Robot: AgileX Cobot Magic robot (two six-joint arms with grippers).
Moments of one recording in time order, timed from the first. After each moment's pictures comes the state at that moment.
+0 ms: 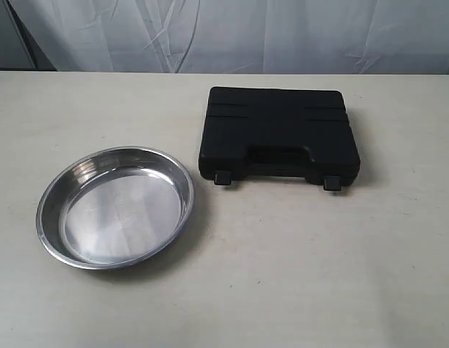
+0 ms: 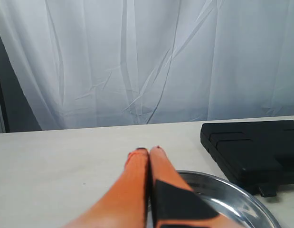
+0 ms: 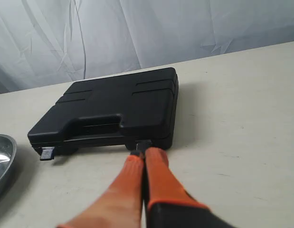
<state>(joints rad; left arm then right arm) -0.10 0.01 0.00 -0.05 0.05 -0.02 0.01 0.01 0.00 0.55 0.35 -0.29</state>
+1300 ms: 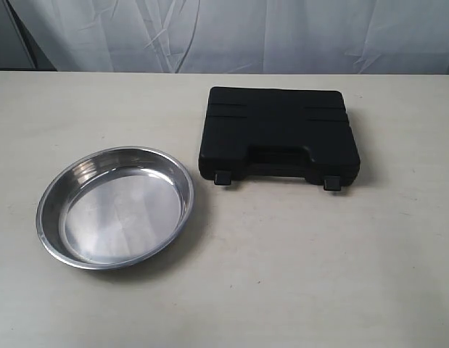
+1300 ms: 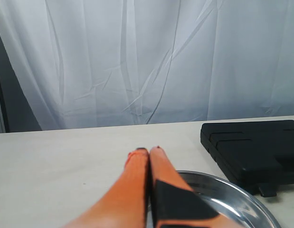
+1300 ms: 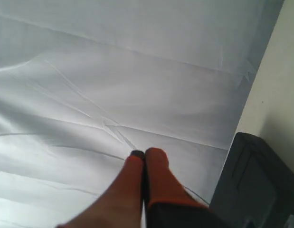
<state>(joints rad) -0.10 0.01 0.00 -0.05 0.05 -0.02 0.01 0.01 0.00 1.48 -0.11 -0.15</state>
